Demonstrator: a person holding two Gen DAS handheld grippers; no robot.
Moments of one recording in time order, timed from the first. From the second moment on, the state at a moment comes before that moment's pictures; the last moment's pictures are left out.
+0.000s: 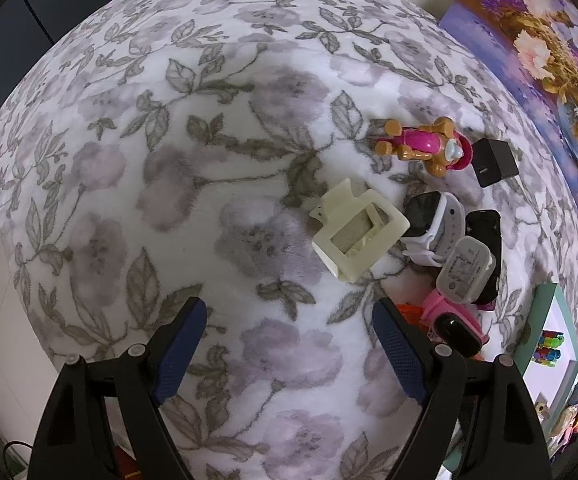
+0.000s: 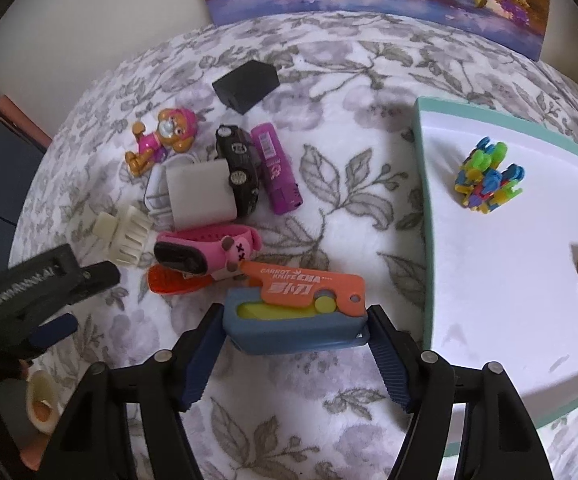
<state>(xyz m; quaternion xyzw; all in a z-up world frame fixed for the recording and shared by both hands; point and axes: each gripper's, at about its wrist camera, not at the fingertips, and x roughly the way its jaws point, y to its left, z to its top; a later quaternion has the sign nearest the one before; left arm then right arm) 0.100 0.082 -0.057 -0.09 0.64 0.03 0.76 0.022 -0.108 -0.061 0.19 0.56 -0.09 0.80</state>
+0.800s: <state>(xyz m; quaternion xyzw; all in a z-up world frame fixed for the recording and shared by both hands) 0.090 0.004 -0.033 -0.04 0.60 -0.06 0.79 -0.006 -0.173 -0.015 0.26 0.50 -0.13 0.82</state>
